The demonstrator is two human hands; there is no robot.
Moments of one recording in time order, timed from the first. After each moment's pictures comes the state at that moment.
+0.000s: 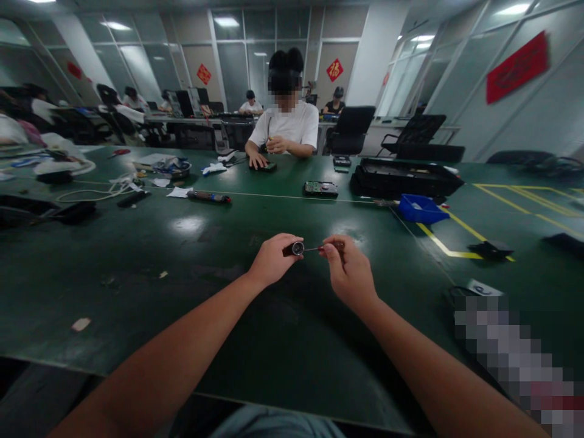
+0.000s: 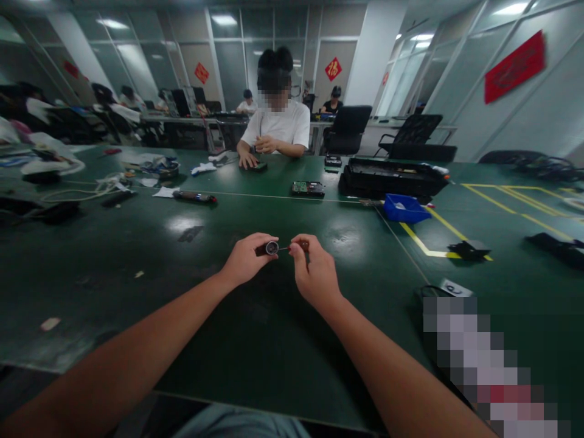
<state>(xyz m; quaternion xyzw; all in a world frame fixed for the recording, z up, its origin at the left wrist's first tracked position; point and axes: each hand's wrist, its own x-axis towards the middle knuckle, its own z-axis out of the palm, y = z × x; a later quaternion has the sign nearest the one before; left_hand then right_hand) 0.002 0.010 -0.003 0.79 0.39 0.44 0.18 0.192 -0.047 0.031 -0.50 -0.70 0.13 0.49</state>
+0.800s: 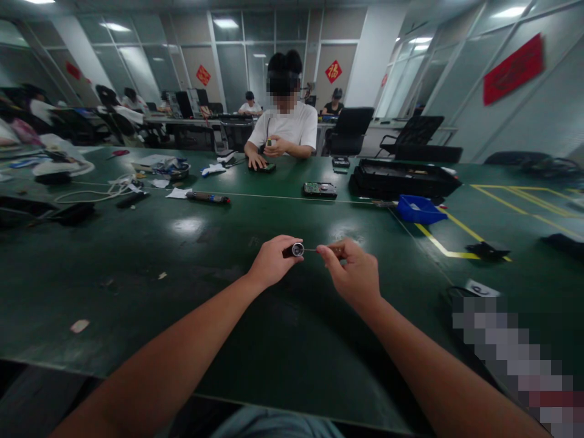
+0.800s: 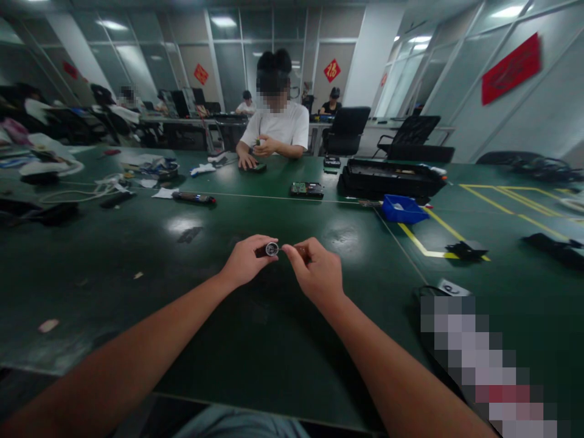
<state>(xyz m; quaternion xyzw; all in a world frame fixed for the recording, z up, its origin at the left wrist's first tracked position) 0.001 0.008 -0.003 0.78 0.39 0.44 0.20 0.196 -0.048 0.039 -0.54 -0.70 0.05 0.46</state>
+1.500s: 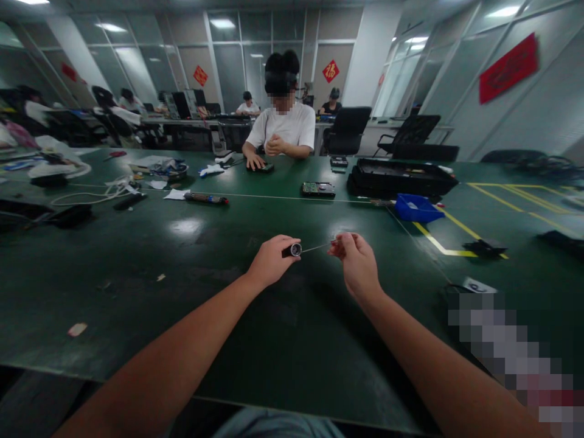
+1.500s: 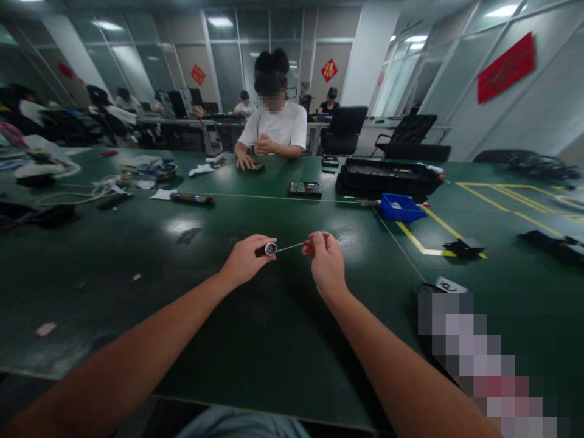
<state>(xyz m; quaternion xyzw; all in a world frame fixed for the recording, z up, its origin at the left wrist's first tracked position) 0.001 0.013 -0.005 0.80 0.41 0.41 0.17 0.208 -0.012 0.008 -0.48 -0.46 0.38 0.64</state>
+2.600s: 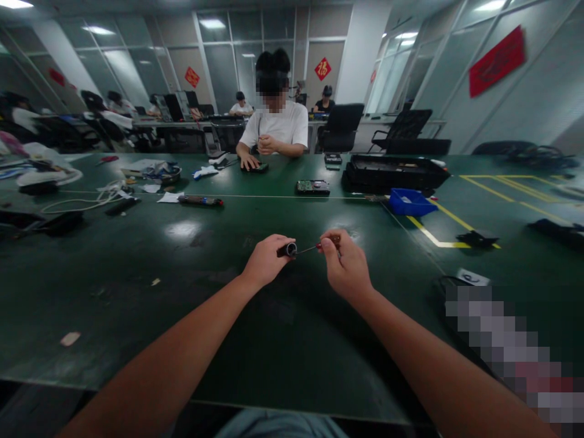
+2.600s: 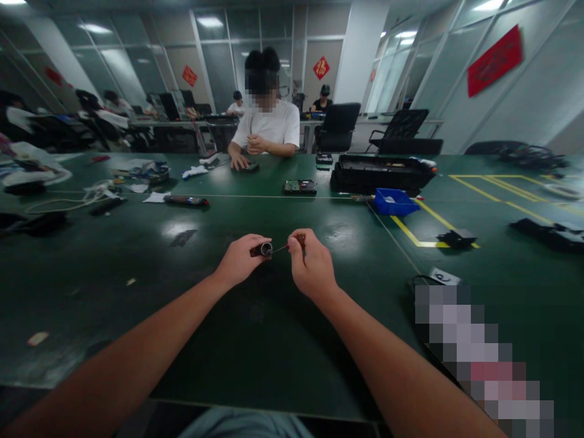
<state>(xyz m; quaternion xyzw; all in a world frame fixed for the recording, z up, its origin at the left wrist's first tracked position) 0.002 0.014 -0.008 0.80 0.41 0.39 0.18 0.201 -0.043 0.033 -0.50 -0.71 0.08 0.49</state>
